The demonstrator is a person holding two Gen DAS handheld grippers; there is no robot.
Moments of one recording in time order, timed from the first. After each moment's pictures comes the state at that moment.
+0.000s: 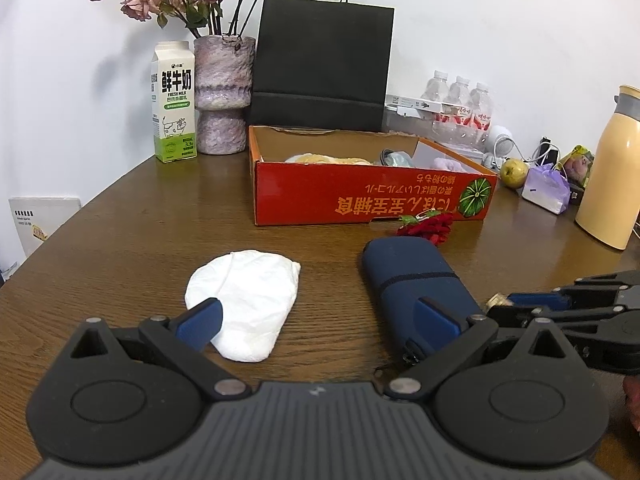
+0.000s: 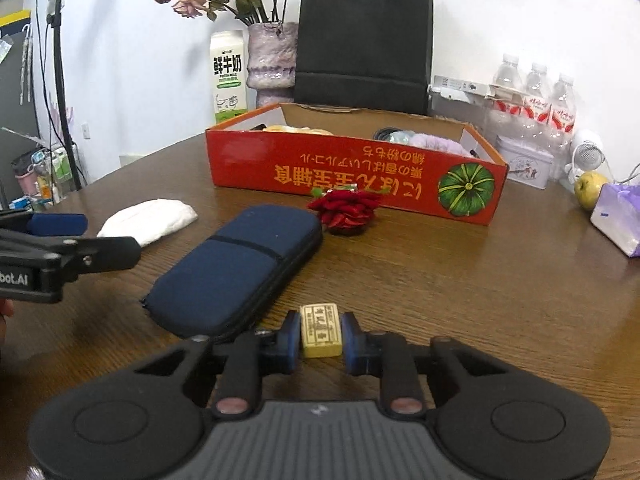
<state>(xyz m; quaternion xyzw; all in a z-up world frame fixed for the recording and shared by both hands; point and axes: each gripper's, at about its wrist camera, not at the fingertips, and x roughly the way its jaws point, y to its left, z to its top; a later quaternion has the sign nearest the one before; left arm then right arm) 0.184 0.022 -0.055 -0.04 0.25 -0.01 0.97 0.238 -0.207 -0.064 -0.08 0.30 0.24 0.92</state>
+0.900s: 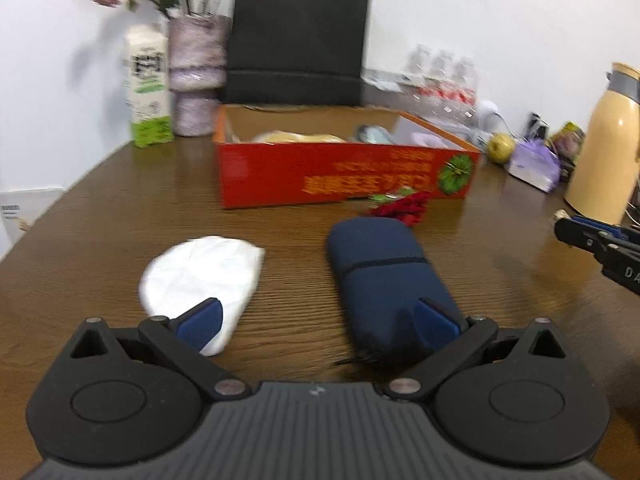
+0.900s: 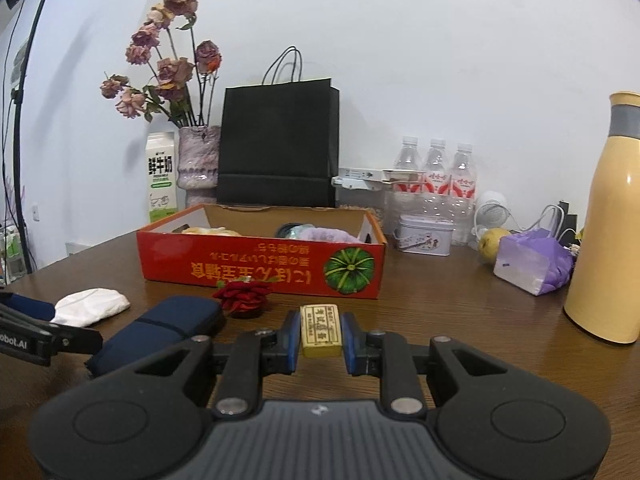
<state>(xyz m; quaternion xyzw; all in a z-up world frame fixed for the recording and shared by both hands) 0.204 -0.005 -0.055 -0.03 0.30 -0.04 0.95 0.216 -0.275 -0.043 -0.04 0.16 0.16 0.97</state>
